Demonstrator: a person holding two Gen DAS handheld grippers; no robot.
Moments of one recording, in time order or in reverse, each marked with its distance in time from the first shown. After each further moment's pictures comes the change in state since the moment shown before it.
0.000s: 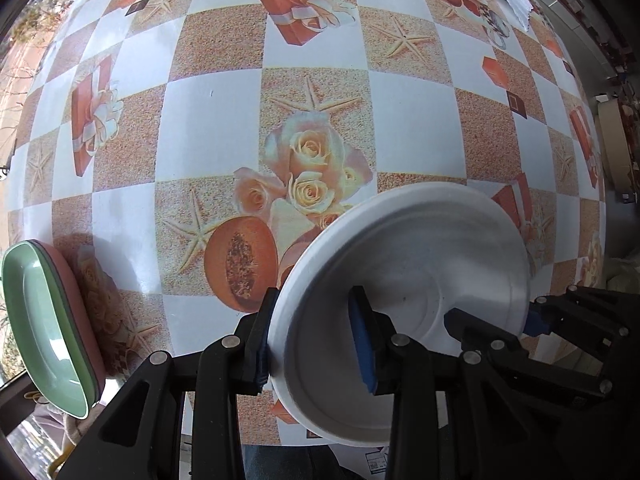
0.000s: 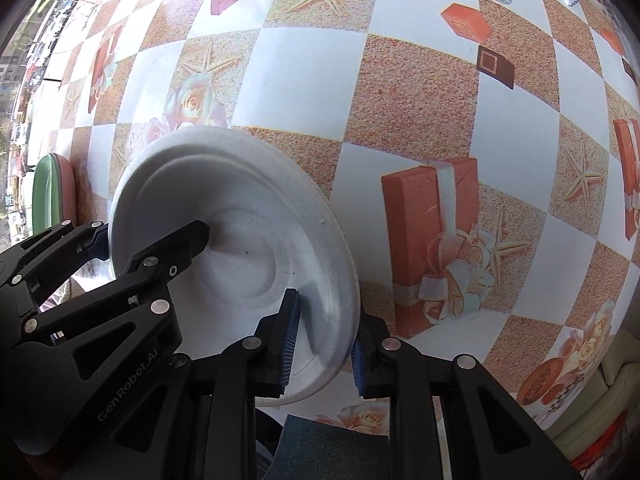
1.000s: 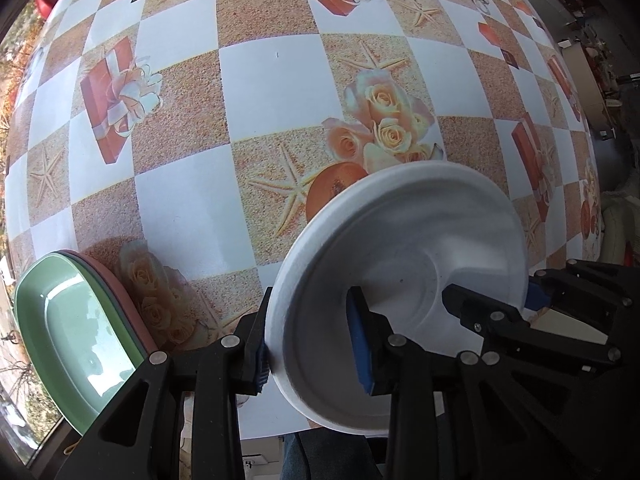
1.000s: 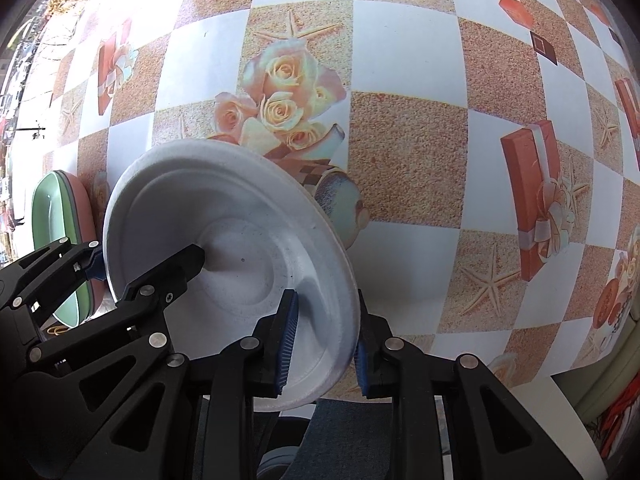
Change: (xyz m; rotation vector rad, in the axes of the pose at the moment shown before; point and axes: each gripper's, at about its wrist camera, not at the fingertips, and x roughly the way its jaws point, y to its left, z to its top) left arm -0.012 0.063 -0.015 0.190 0.041 -0.049; right arm 0.024 0.100 -0.009 0.180 -0.004 -0.021
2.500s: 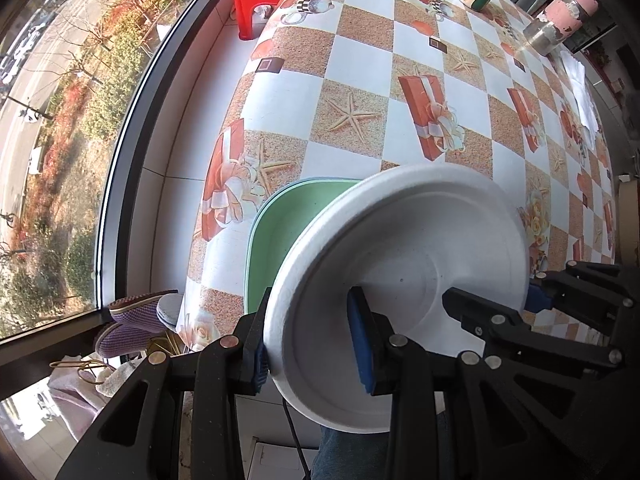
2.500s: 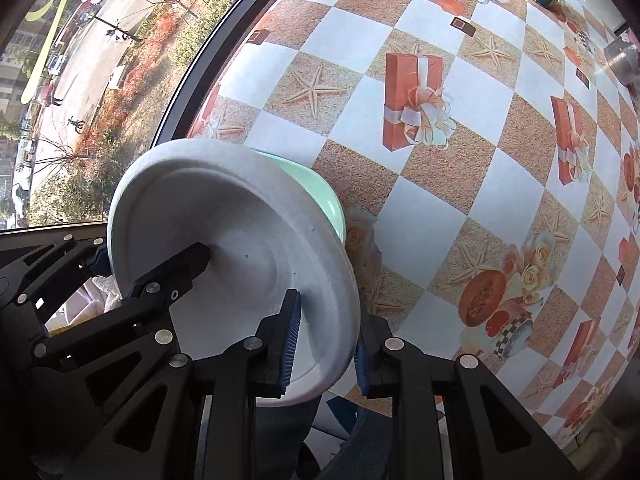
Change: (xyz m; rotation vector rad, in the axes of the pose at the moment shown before) left arm -0.091 0.173 -0.091 -0.416 -0.152 0.080; right arm -0.037 0.203 0.019 -0.454 -0.064 -0.004
